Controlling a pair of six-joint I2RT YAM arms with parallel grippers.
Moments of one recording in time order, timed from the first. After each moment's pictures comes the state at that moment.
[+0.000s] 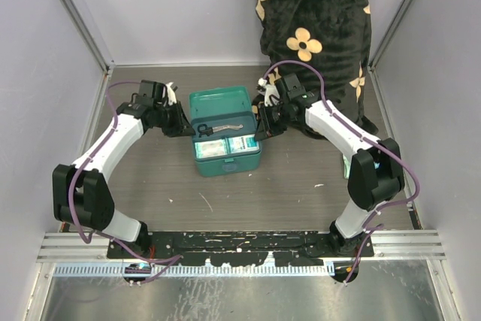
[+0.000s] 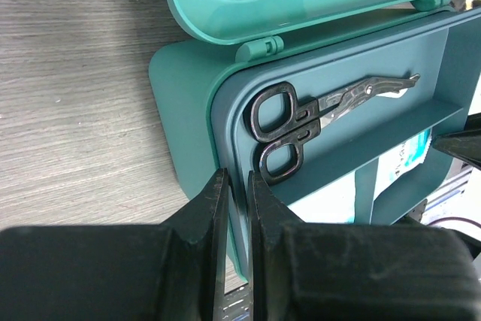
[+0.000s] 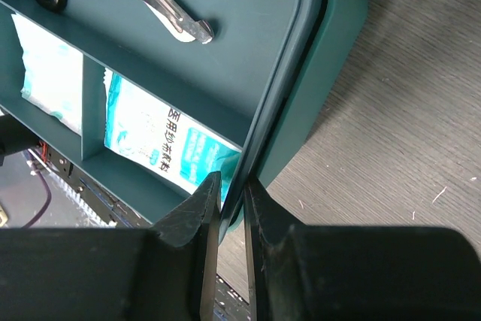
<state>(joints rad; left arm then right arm) -0.23 1.48 1.19 -0.64 0.38 -0.48 0.45 1.68 1.37 -0.71 -0.49 0.19</state>
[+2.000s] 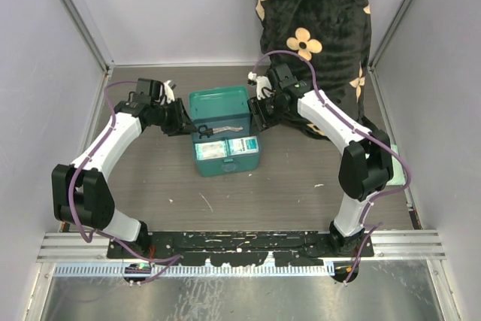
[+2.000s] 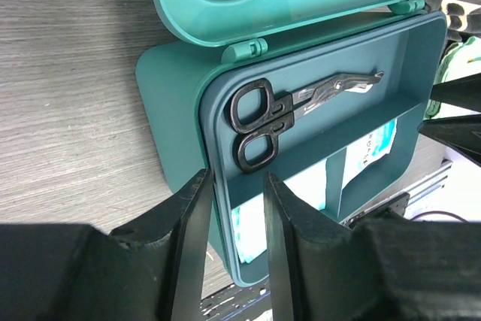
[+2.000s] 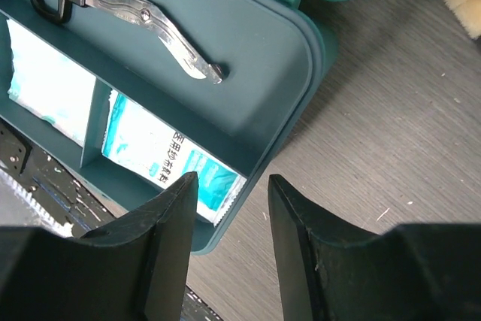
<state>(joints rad) -0.20 1.49 1.21 -0.64 0.43 -0.48 0.47 1.79 1.56 -0.82 -0.43 0.04</state>
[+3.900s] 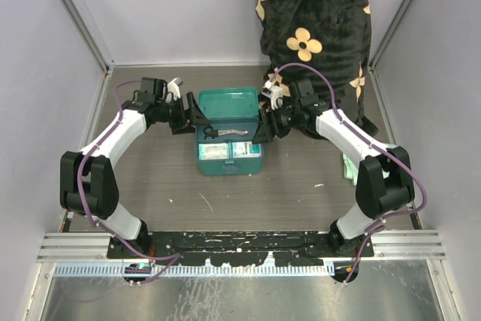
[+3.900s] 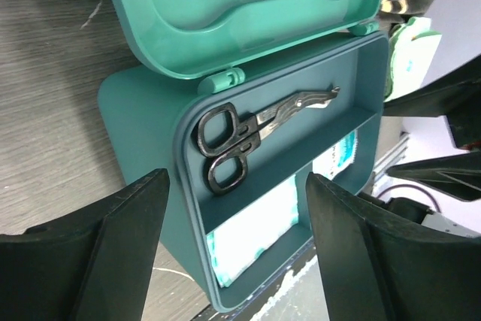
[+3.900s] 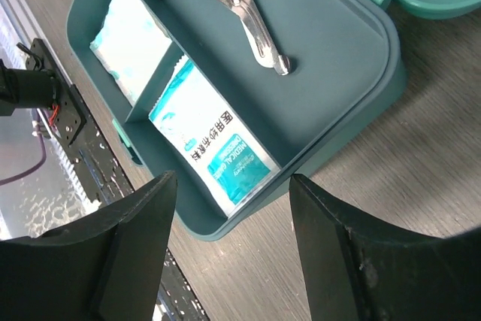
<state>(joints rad) -0.19 1.58 1.20 -0.48 0.62 -0.50 0.37 1.60 1.22 -0.54 -0.72 0.01</state>
